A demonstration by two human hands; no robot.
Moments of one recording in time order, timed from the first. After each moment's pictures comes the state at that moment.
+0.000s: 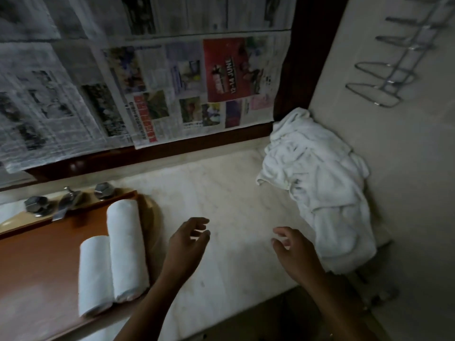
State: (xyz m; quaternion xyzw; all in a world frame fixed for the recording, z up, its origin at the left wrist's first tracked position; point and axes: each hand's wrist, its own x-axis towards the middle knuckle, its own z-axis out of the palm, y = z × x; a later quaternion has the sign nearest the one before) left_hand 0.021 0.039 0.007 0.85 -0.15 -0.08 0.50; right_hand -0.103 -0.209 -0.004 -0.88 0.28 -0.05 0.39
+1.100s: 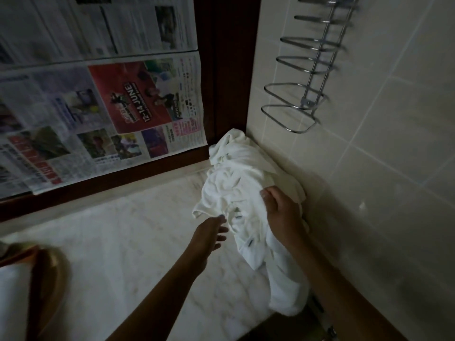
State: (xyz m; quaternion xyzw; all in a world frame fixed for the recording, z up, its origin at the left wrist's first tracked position) left_hand 0.044 -0.276 0.023 0.70 -0.02 -0.36 0.61; right_hand -0.043 -0.456 0.053 -0.84 0.25 -0.28 0.39
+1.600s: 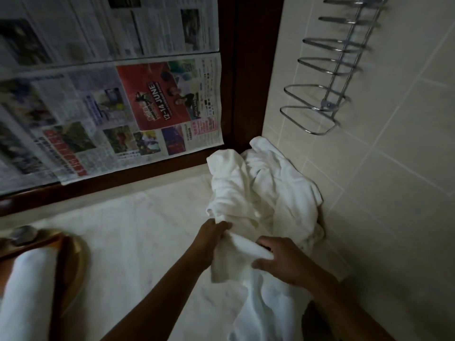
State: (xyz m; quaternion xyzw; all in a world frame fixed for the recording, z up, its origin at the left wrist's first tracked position) left_hand 0.050 -0.258 0.023 0.67 0.00 -0.33 0.67; right_hand -0.086 -0.424 0.032 -0.93 0.12 0.06 0.34
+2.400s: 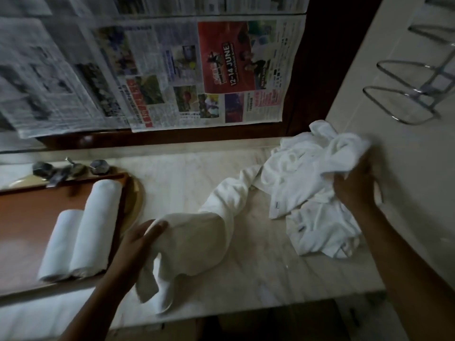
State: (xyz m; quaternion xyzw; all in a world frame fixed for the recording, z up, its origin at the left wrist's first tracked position) left_hand -0.013 -0.018 0.032 0.80 0.03 -0.09 0.59; right_hand 0.022 -0.512 0.038 -0.88 0.34 -0.19 0.27
